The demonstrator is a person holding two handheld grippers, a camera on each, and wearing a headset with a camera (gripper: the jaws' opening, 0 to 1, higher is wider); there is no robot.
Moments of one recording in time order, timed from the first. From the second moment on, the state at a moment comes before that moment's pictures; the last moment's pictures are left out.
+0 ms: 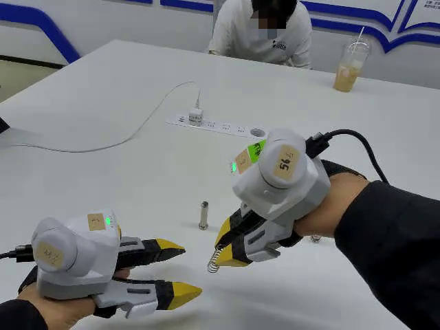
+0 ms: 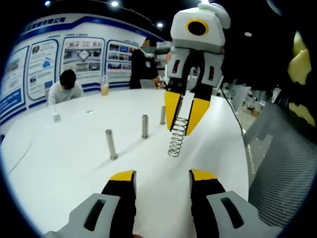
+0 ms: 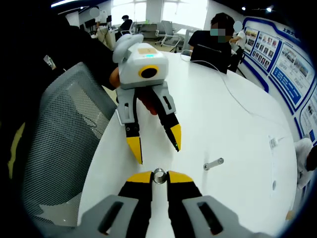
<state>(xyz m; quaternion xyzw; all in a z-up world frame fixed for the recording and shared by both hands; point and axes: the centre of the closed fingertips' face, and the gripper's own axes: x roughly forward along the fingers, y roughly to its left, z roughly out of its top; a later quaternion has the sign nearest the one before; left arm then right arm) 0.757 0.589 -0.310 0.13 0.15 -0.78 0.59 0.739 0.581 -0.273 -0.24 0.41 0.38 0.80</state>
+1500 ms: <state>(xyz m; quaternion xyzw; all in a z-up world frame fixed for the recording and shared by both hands) 0.767 0.593 -0.313 0.12 0.16 -0.77 0.61 0.784 0.526 -0.261 -0.27 0.44 0.34 0.79</state>
